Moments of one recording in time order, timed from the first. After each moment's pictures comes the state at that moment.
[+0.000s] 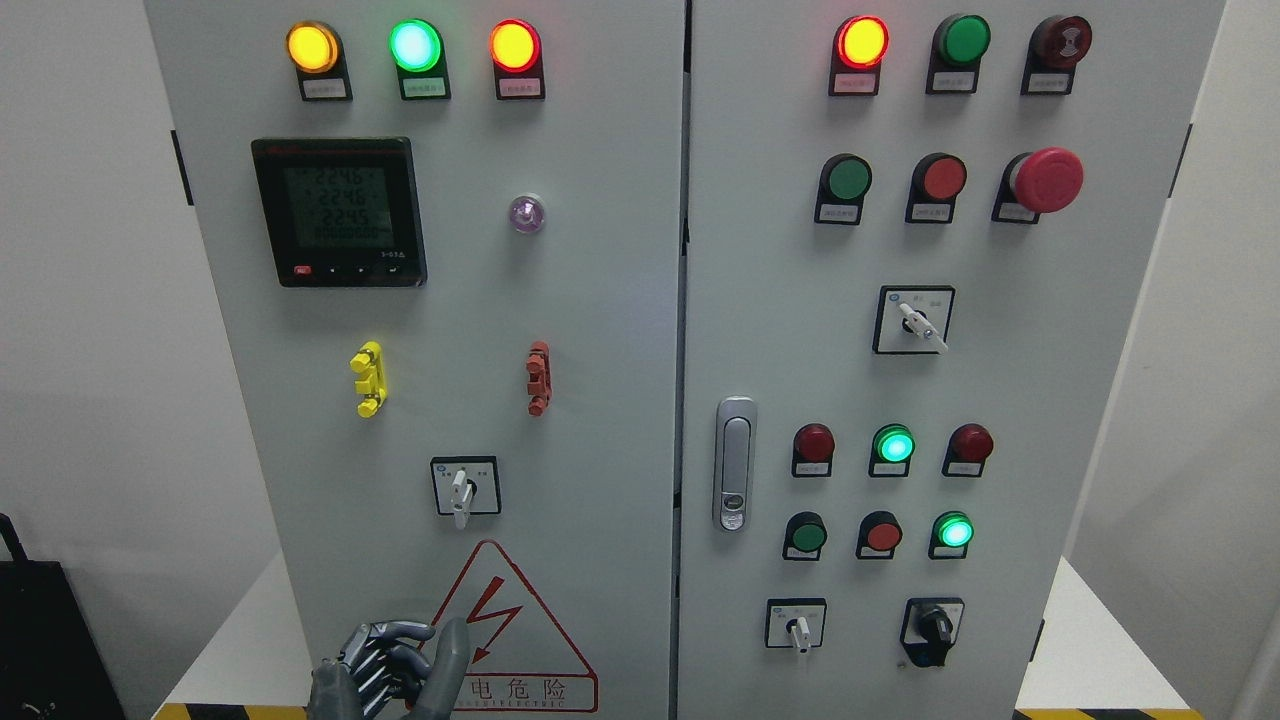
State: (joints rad) left arm -0.07 -0.10 -0.15 -1.98 -0.16 0.28 0.45; right arm 0.10 0.12 -0.19 -0.11 0.07 0.06 -0.02
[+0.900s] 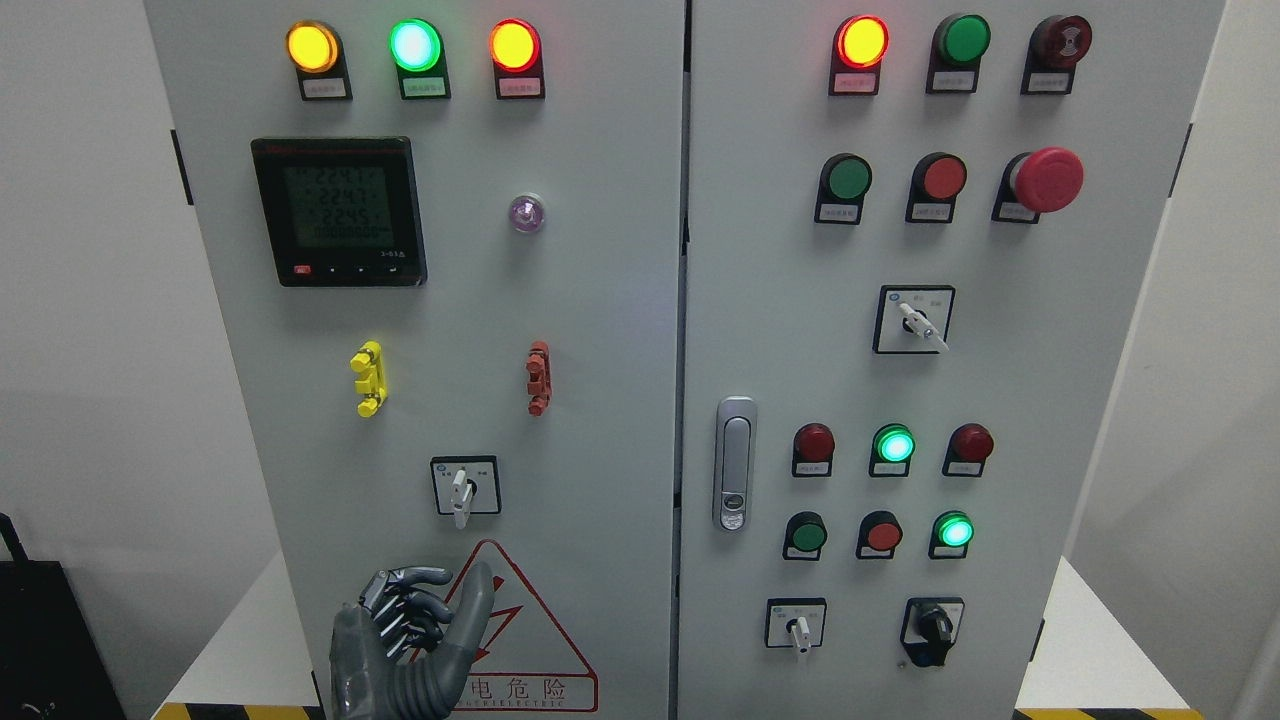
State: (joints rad) left arm -0.19 -0.12 -0.18 -1.98 -0.17 0.41 0.49; right arm 0.10 0.12 -0.19 -0.11 0.07 0.06 -0.02
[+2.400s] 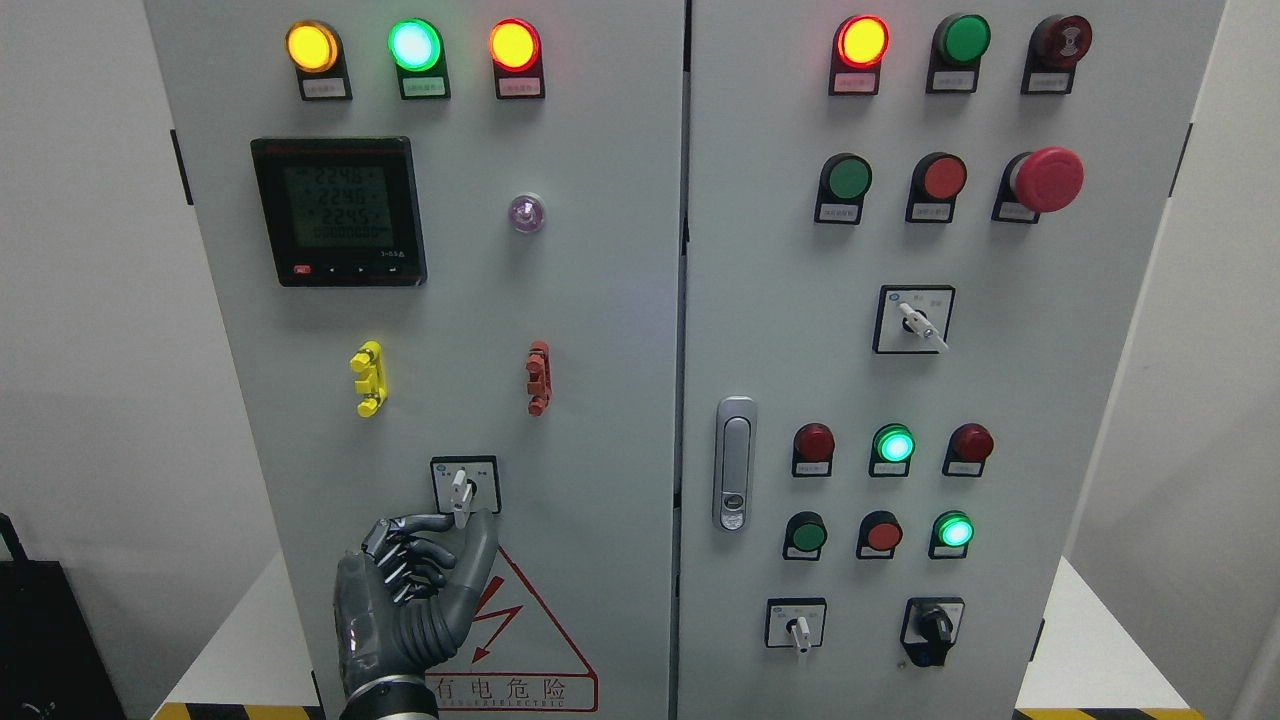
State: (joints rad) left arm -0.30 -0.13 -0.17 -1.97 -0.17 0.51 0.50; right arm 0.10 0.12 -0.19 -0.11 0.07 0.06 -0.02
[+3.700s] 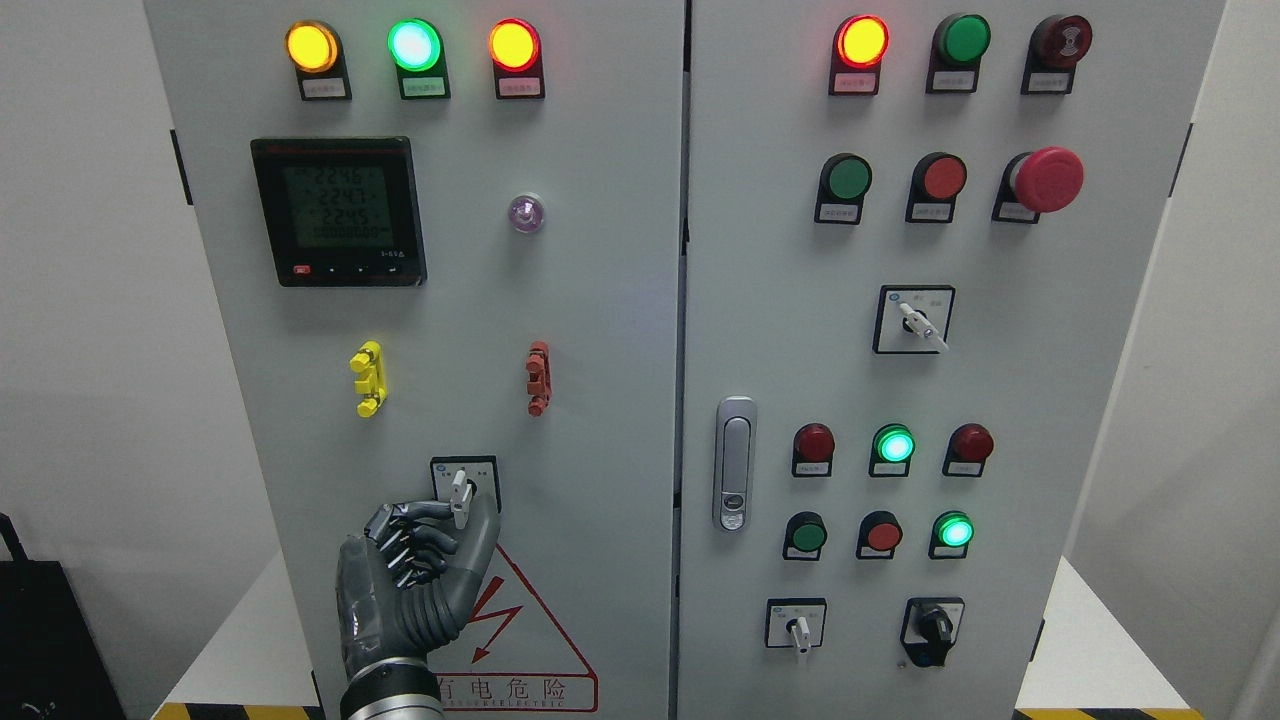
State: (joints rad) left arm -0.33 -0.14 -0.17 -1.97 -0.16 0.54 0.50; right arm 0.10 0.12 -0.19 -0.11 0.07 0.06 -0.02
